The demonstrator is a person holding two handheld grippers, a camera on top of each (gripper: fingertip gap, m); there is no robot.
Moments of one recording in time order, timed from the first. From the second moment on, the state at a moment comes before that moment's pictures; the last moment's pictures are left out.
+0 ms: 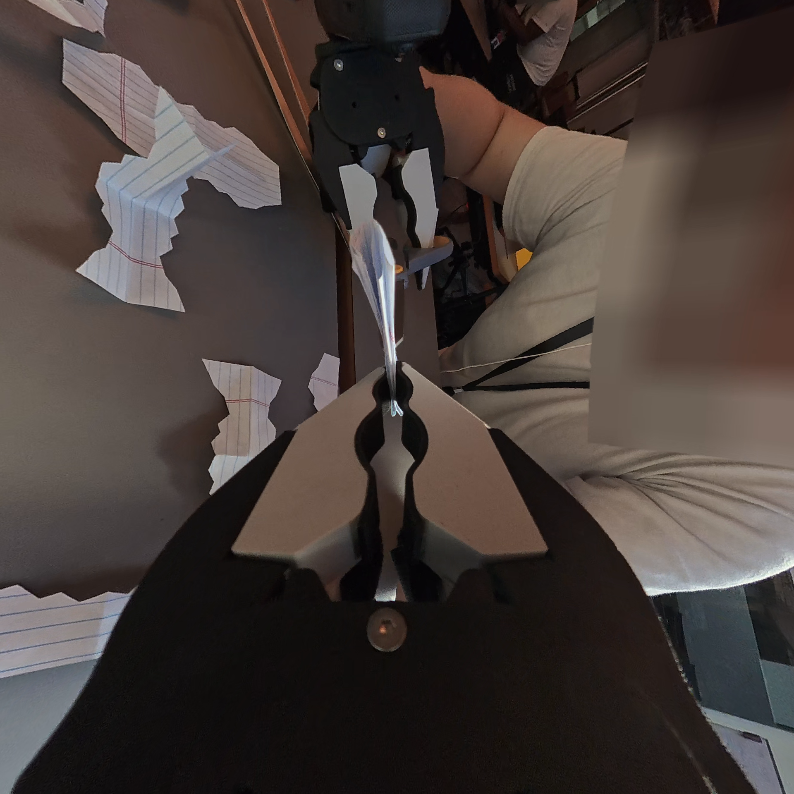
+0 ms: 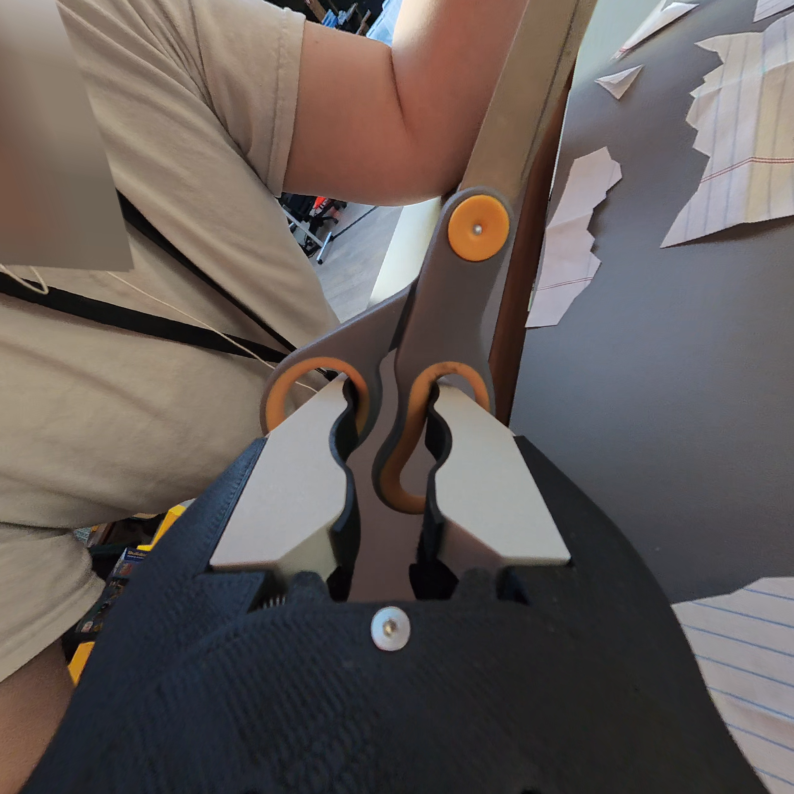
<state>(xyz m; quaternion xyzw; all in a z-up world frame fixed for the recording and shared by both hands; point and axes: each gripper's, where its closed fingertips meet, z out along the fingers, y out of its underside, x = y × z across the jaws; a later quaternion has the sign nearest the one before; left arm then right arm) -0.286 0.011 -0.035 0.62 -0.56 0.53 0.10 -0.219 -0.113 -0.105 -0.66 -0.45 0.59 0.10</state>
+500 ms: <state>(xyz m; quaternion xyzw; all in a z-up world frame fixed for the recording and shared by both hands) -0.265 0.040 -0.013 0.64 -0.49 0.59 0.05 -0.226 -0.101 -0.091 -0.67 -0.42 0.60 0.16</state>
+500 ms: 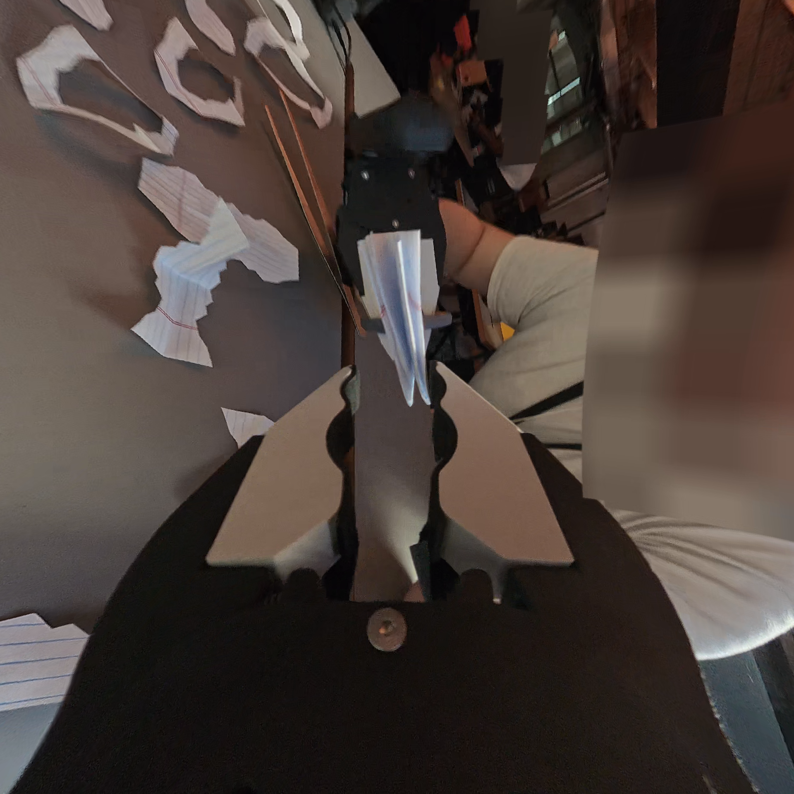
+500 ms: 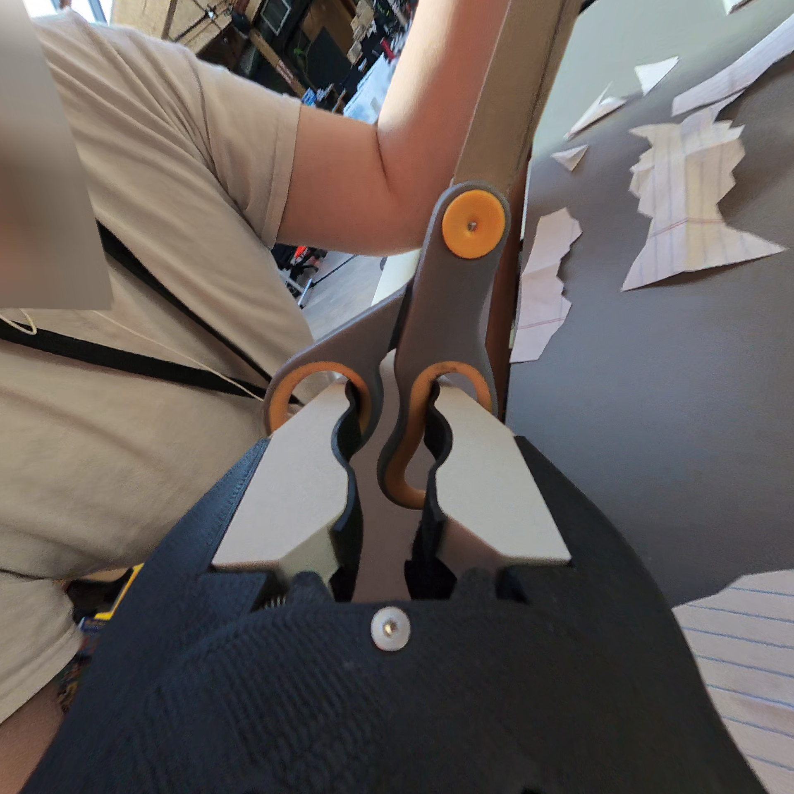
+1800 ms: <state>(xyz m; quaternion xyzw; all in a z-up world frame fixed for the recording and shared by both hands) -0.192 0.090 0.034 0.60 -0.36 0.71 -0.11 -0.232 -0.022 -0.052 -0.63 -0.26 0.63 0.38</state>
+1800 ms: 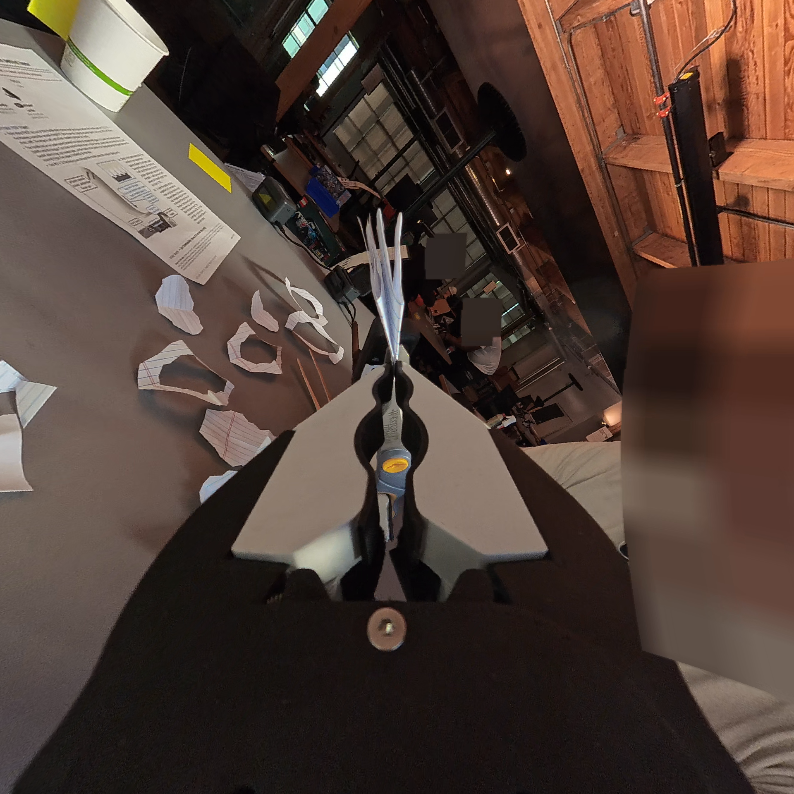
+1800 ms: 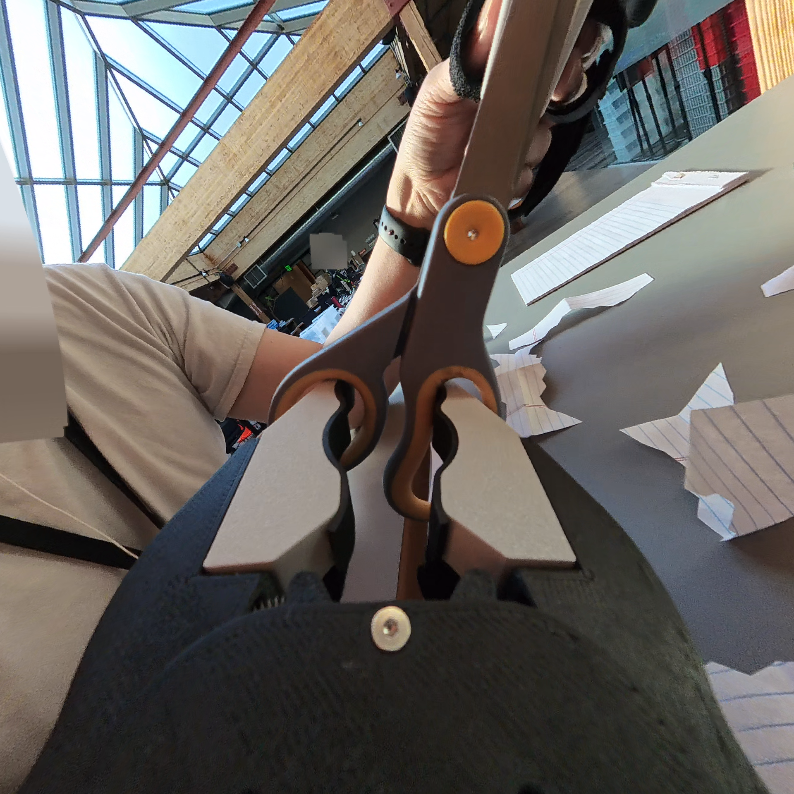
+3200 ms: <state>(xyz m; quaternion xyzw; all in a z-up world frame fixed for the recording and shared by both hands) -0.185 0.081 0.027 0.61 -0.36 0.70 -0.08 -0.234 -0.021 -0.056 -0.64 -0.25 0.61 0.39</state>
